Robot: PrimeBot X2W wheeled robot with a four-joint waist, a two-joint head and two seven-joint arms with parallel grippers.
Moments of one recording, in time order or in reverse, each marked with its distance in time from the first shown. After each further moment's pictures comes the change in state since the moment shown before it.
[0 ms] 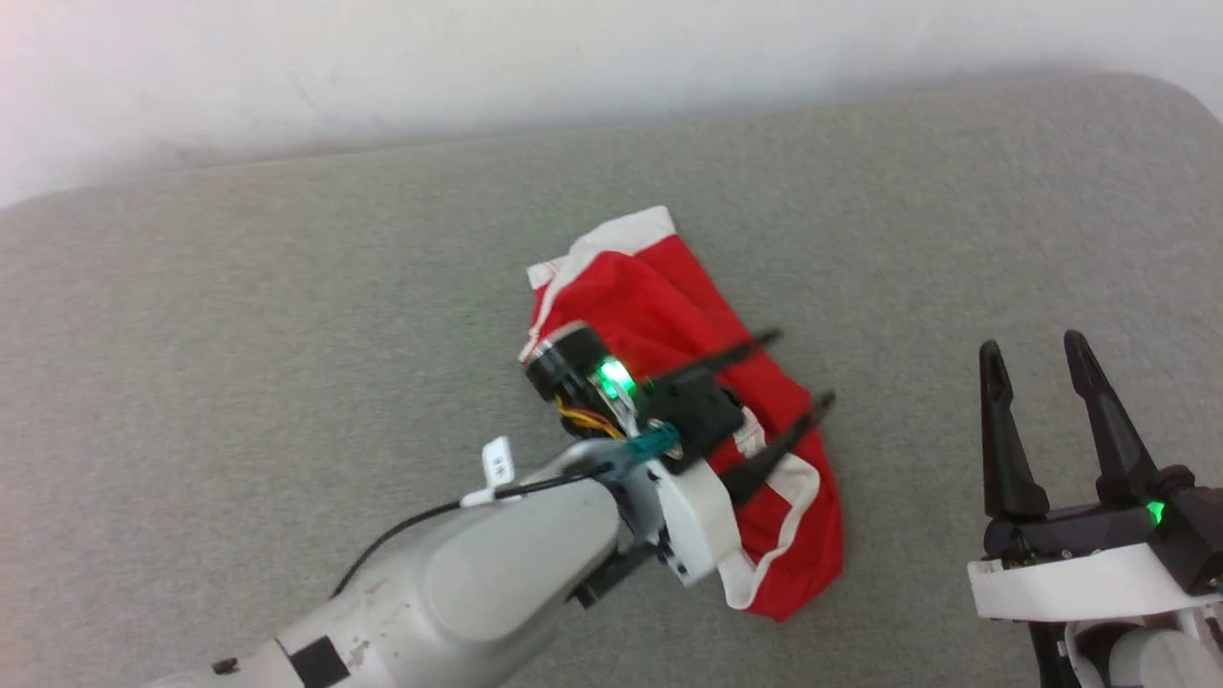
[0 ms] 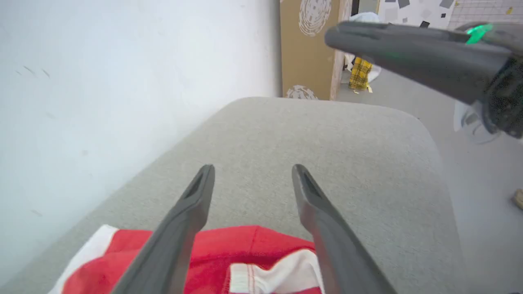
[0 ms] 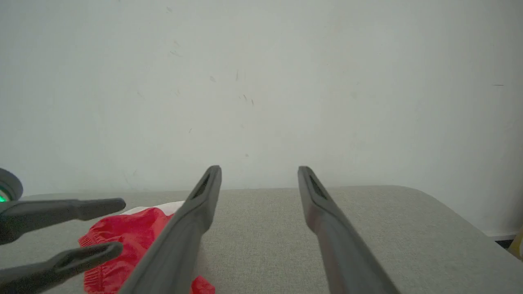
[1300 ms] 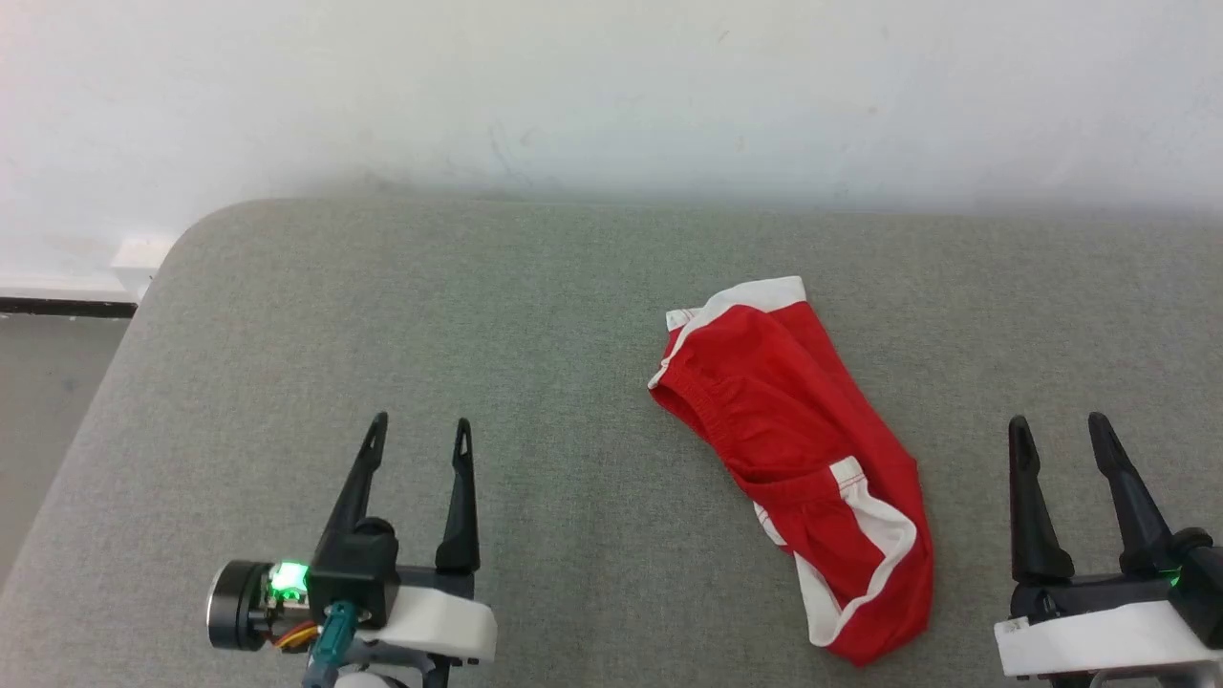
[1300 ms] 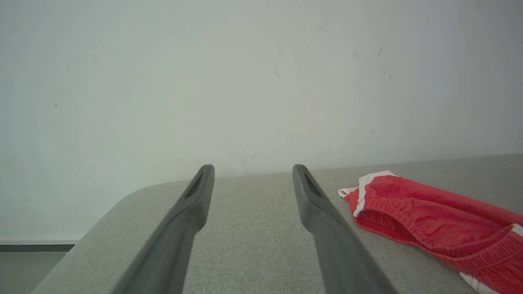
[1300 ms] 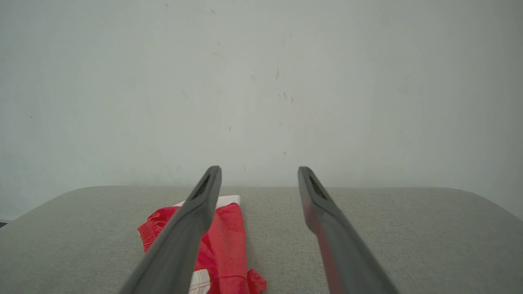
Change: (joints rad) left arm 0.753 -0.051 0.880 -0.349 0.461 0.243 -0.091; right arm 0.114 0.000 -0.060 0.037 0.029 -0.001 0.000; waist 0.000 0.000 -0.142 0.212
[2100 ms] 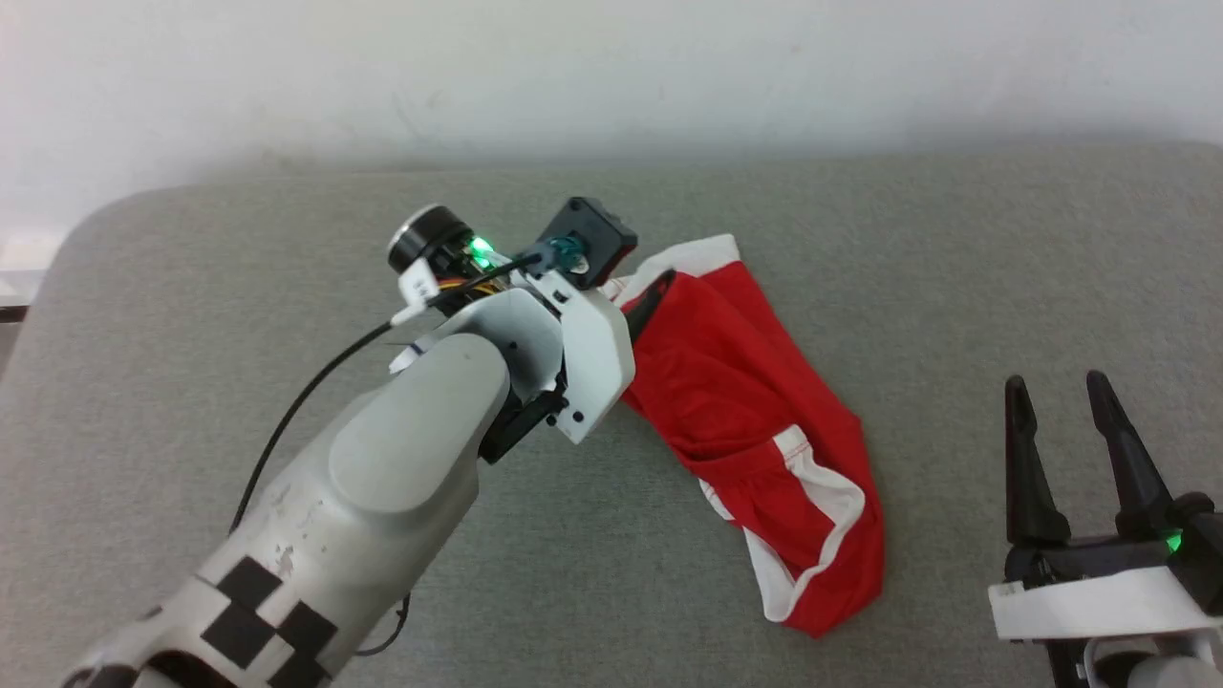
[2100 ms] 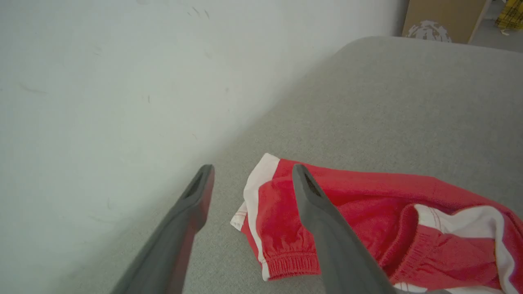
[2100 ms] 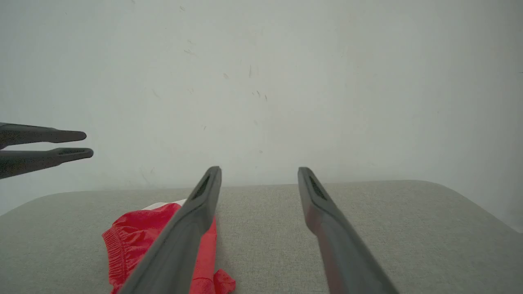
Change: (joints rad) left arm -0.806 0.042 -0.462 0.500 -0.238 -0.359 0.373; right arm -0.051 0.000 0.012 -0.009 -0.001 0.000 0.000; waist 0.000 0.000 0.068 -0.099
